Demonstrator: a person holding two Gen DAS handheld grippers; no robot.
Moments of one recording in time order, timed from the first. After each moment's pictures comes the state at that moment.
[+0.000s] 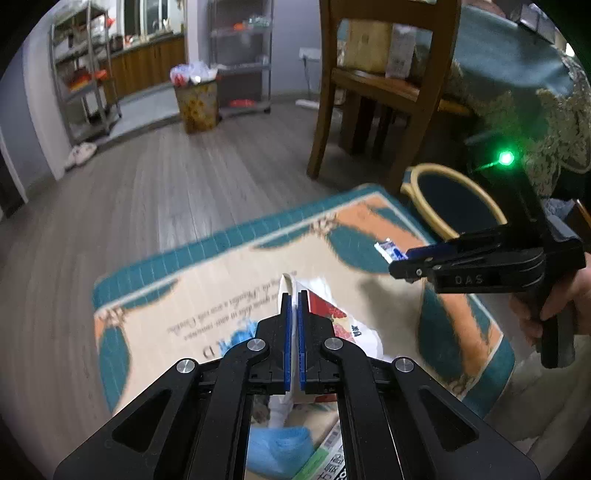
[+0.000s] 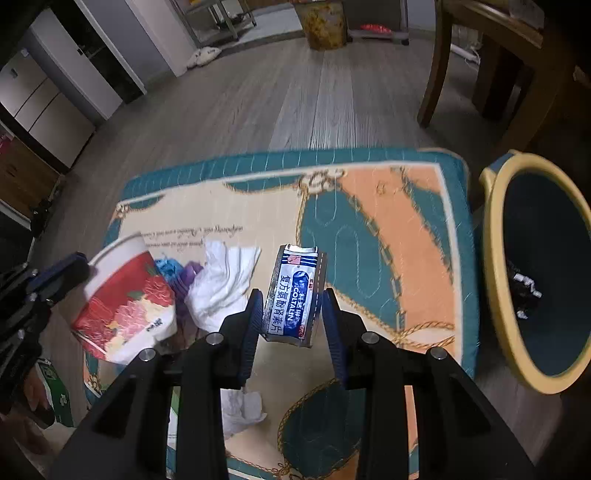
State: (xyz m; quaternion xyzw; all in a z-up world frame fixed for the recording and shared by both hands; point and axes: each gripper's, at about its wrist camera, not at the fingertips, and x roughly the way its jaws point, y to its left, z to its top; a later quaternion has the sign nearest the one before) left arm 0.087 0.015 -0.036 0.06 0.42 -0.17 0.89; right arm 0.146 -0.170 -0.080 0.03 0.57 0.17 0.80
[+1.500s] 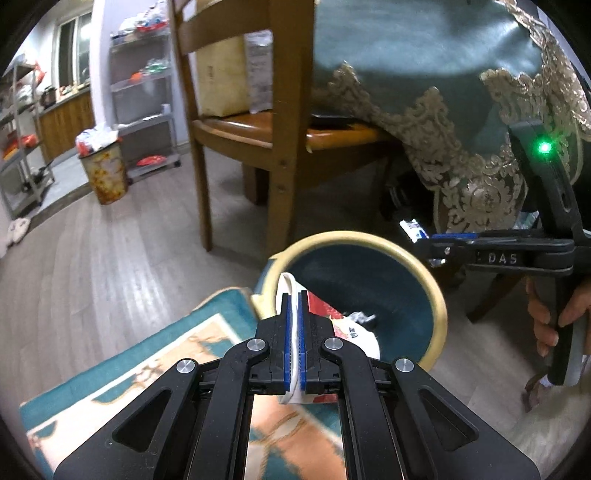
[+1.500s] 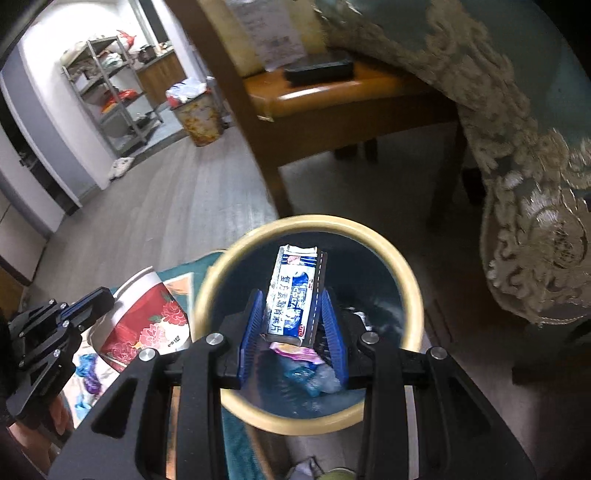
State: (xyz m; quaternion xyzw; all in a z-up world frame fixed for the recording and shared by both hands) left arm 0.159 -0.235 -0.017 0.09 0.36 -0.29 0.88; right arm 0.154 -0.443 -0.023 0.12 0.47 0.01 0.87
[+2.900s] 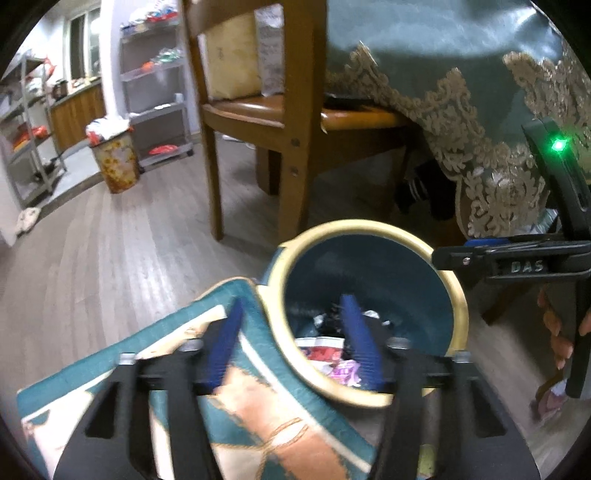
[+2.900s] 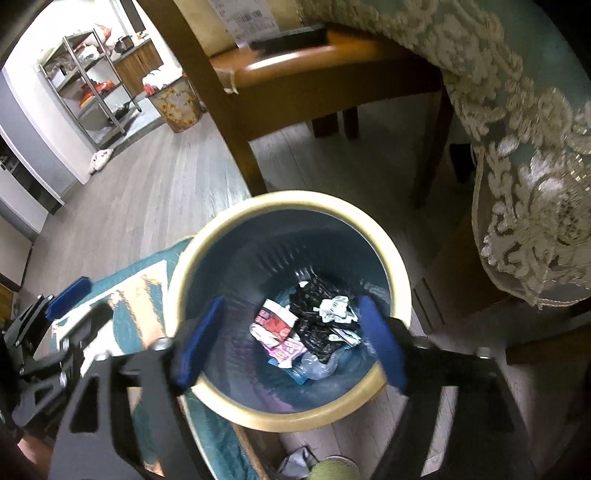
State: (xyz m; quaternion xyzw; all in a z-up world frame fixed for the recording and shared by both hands) left arm 0.166 -0.237 -0.035 0.09 0.37 -0.24 0.89; right arm 0.154 -0.447 -0.031 0.13 0.50 -0.02 0.86
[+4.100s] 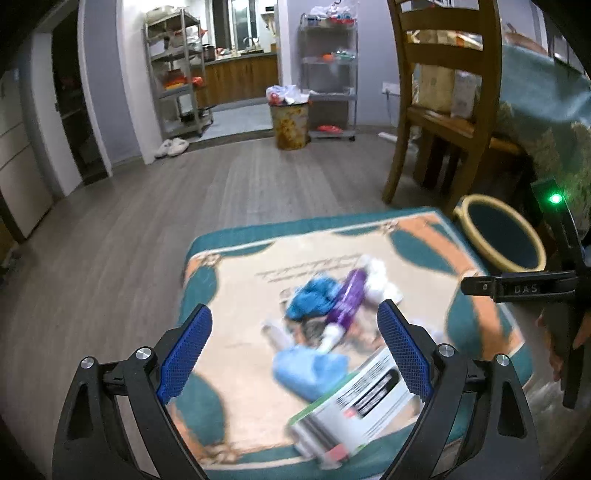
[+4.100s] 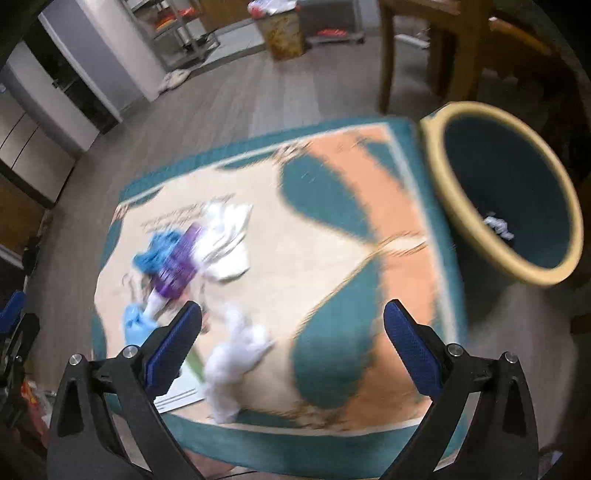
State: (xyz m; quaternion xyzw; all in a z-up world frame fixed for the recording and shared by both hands) left arm -0.022 0.057 -0.017 0.04 0.38 0.01 0.92; right arm 0.070 -0.172 -0.078 0.07 0.57 0.11 0.81
